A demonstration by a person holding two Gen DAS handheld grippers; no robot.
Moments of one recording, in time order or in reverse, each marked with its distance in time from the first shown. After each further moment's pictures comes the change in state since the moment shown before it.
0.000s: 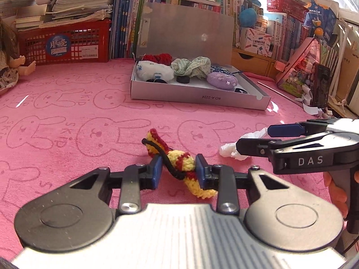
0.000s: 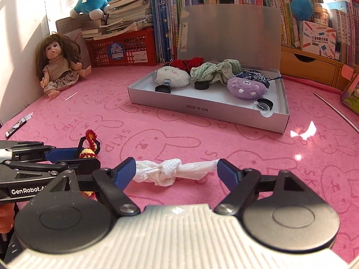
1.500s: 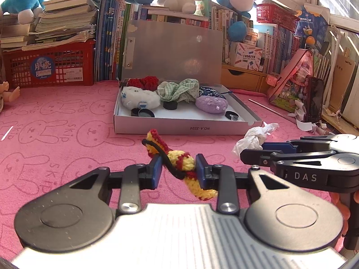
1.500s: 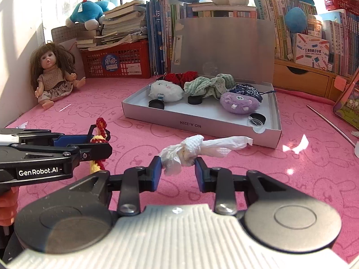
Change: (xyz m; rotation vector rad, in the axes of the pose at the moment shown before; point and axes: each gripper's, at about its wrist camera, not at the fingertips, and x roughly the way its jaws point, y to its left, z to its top) left arm 0.019 -0.014 0.045 0.038 -0.064 -0.049; right arm -0.006 -0.008 0.011 0.022 -0.065 -0.036
